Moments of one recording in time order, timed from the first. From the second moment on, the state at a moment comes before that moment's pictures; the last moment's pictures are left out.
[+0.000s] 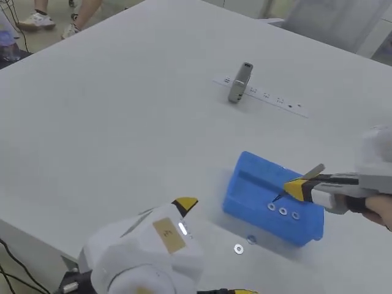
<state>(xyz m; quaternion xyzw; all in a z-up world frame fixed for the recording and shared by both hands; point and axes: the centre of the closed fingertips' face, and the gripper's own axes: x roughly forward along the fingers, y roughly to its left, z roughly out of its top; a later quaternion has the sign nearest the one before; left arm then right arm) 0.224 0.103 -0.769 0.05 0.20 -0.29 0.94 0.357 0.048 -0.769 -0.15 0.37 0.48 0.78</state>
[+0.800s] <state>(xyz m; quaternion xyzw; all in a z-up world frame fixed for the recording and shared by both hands) 0.223 0.104 -0.772 0.06 0.21 -0.29 0.93 0.294 0.066 -0.804 -0.17 0.38 0.54 0.73</state>
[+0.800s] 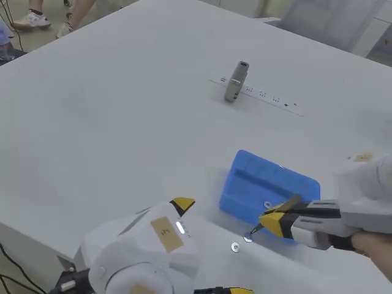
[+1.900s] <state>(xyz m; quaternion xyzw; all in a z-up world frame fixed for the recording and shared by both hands) 0.223 0.104 -0.772 0.06 0.21 -0.29 0.93 0.290 0.069 -0.821 -0.26 0.36 0.55 0.71</state>
